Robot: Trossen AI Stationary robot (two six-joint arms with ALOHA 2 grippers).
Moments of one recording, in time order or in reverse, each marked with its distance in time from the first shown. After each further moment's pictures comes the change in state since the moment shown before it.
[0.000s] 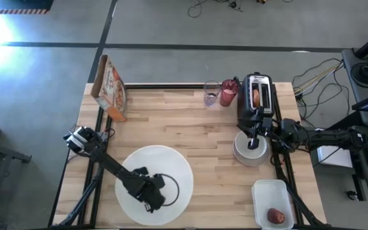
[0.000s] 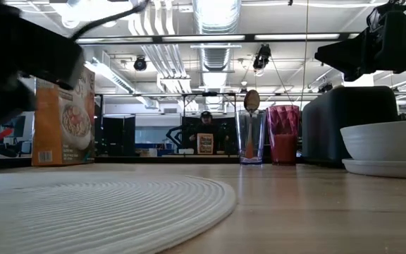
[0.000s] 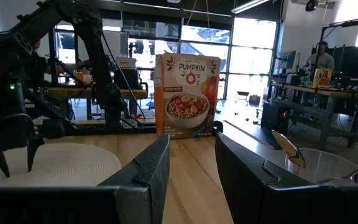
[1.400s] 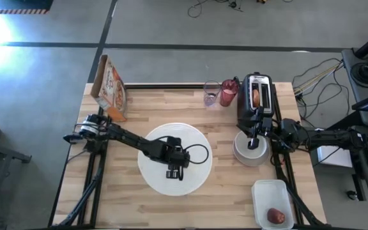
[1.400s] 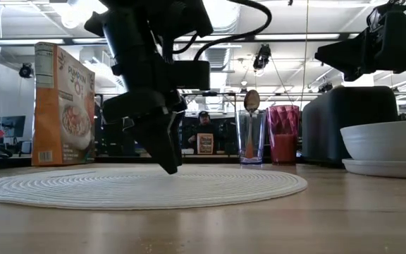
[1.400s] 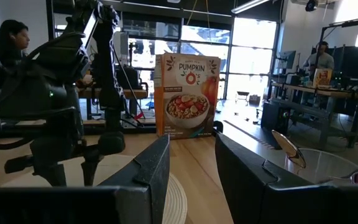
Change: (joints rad) left arm 0.416 0.005 0.008 0.319 -0.173 0.940; right arm 0.000 0.001 0.000 0.000 0.000 0.000
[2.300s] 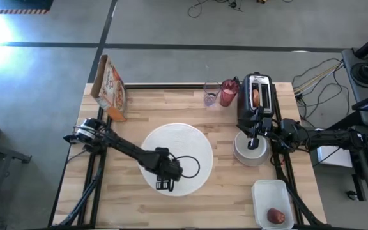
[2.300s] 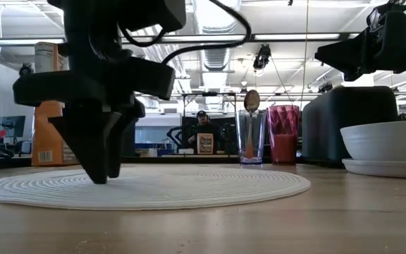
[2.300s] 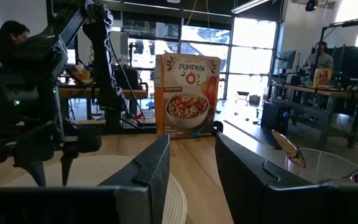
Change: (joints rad) left arm -0.132 0.002 0.002 -0.221 0.115 -0.282; right arm 0.000 0.000 0.000 0.000 0.000 0.000
